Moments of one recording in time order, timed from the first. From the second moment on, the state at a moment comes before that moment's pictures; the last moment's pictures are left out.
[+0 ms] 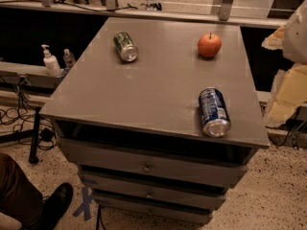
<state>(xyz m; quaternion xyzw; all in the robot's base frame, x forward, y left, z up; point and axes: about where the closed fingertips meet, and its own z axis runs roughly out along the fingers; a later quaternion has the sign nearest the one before) 0.438 -0.217 0.977 -0.60 0.78 -0.03 0.16</state>
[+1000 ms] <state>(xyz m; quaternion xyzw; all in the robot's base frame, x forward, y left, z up) 0.525 -0.187 0.976 -0.51 0.82 -0.03 0.24</state>
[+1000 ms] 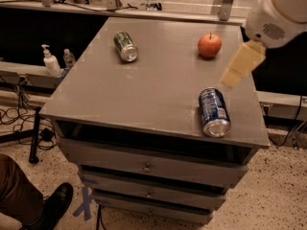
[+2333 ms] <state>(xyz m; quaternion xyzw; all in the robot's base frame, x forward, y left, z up) 0.655 -0.087 0.975 -0.34 0.89 0.04 0.30</state>
